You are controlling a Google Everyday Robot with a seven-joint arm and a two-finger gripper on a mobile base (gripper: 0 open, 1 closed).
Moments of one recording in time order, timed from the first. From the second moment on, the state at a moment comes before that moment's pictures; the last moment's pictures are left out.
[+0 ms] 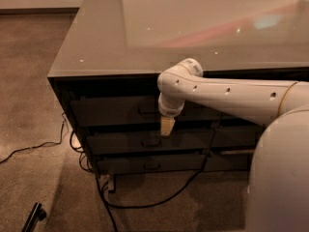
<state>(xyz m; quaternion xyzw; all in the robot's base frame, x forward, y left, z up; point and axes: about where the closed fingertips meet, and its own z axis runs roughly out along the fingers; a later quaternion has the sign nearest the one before) 0.666 -0.059 0.621 -0.68 0.72 -0.07 0.15</state>
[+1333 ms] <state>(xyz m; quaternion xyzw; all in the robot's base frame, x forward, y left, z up) 0.645 -0.065 0.639 -0.69 0.71 -0.04 0.16</state>
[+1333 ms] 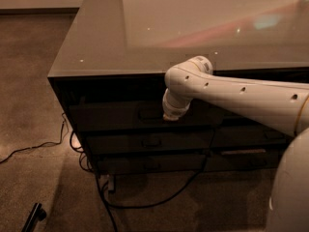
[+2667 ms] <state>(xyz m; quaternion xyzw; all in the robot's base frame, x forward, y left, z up) 0.635 -0.070 0.661 -0.69 0.71 -0.03 0.15</state>
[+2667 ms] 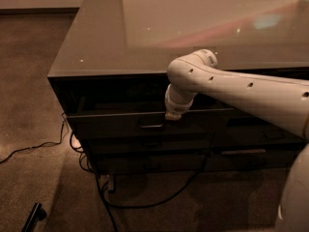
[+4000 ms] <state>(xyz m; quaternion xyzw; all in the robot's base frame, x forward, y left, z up) 0.604 -0.081 0.659 -0.69 0.71 -0.03 0.14</state>
